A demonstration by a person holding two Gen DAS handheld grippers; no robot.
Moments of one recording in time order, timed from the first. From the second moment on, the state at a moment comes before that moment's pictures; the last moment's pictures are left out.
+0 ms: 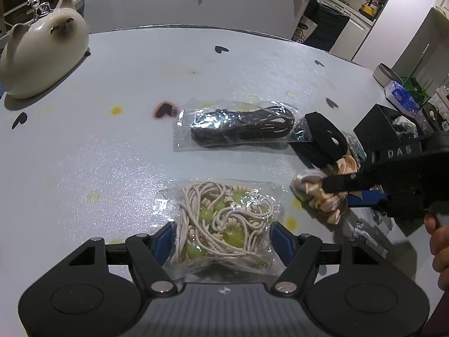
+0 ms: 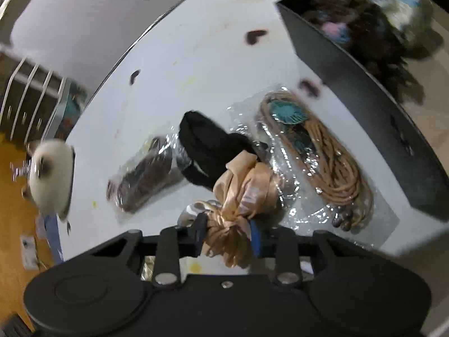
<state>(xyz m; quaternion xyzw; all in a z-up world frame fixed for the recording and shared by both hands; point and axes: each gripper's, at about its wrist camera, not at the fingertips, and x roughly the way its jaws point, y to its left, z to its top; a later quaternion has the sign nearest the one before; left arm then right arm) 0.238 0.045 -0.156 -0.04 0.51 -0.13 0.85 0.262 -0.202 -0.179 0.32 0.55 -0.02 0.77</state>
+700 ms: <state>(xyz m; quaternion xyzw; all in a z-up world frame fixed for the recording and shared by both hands) 0.204 0.045 -0.128 -0.05 0.47 -0.11 0.87 0.211 -0.196 -0.132 0.16 0.51 0.11 0.84</state>
